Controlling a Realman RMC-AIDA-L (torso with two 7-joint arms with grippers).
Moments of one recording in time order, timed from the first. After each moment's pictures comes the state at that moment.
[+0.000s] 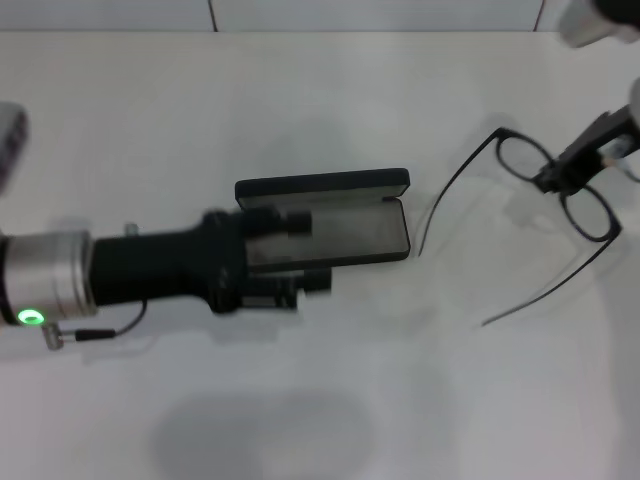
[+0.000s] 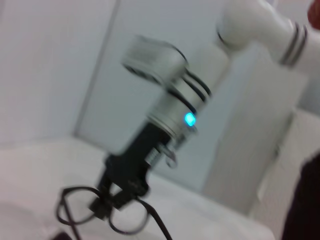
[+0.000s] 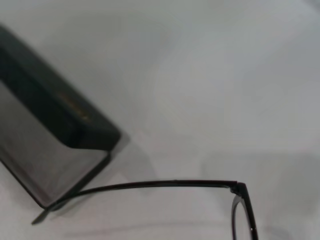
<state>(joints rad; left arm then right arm) -0.43 -2.05 0.85 0.55 1.75 1.76 -1.34 0.88 2.02 -1.23 -0.92 -2.61 -1.31 2.32</state>
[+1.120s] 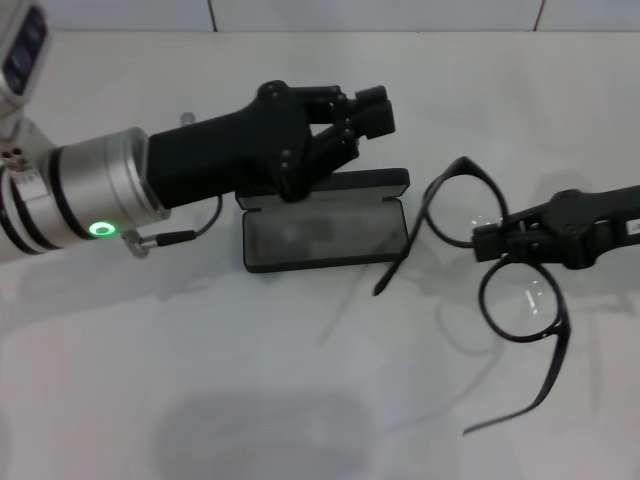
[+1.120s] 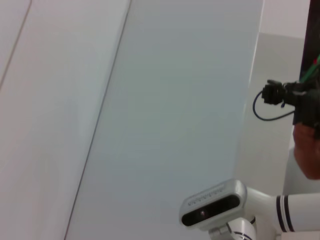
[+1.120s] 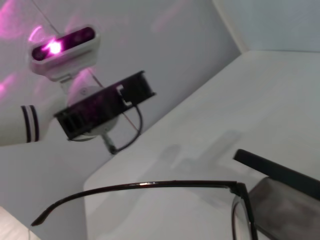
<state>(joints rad) -0.59 -2.09 0.83 0.42 1.52 1.77 -1.20 0.73 1.98 -0.80 -0.63 -2.06 -1.76 1.81</state>
